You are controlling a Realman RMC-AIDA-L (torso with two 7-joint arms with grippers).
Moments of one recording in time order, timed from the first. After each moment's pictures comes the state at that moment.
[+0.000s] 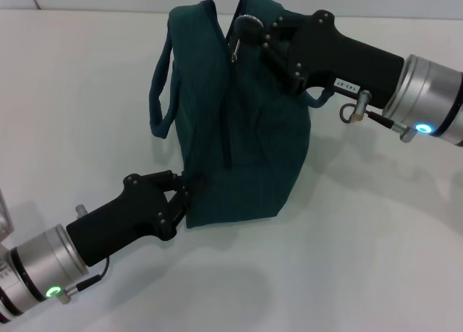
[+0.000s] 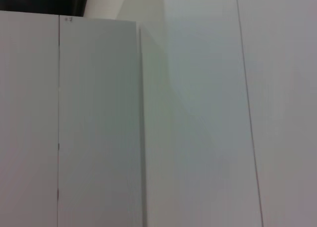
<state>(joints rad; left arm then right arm) -0.32 -2.09 0.87 0.11 1.43 1.57 -0.78 0.62 2.03 -1.79 -0.58 -0.58 -1.20 0.89</state>
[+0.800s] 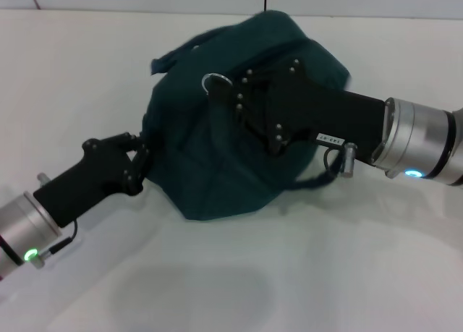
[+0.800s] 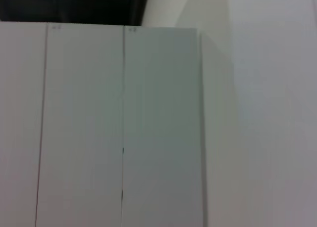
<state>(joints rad) -0.30 -2.08 0.87 0.22 1.31 1.46 -0.78 0.60 2.03 -1.93 -0.61 -0.55 -1.30 0.82</state>
